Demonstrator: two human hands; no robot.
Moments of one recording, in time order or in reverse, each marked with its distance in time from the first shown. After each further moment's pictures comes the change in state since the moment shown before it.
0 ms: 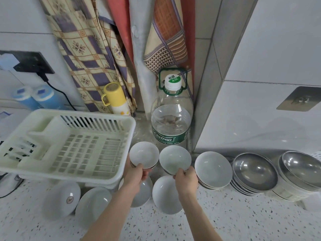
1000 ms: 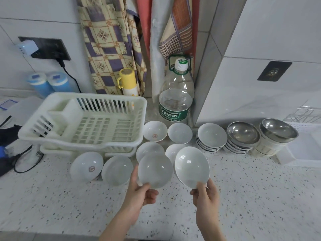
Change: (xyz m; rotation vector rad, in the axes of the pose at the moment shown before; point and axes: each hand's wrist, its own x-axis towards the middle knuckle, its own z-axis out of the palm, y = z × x) left_hand -0.124 -0.082 -0.138 0.071 -0.468 0.050; right_hand -0.181 0.084 -0.055 0.467 0.026 -0.179
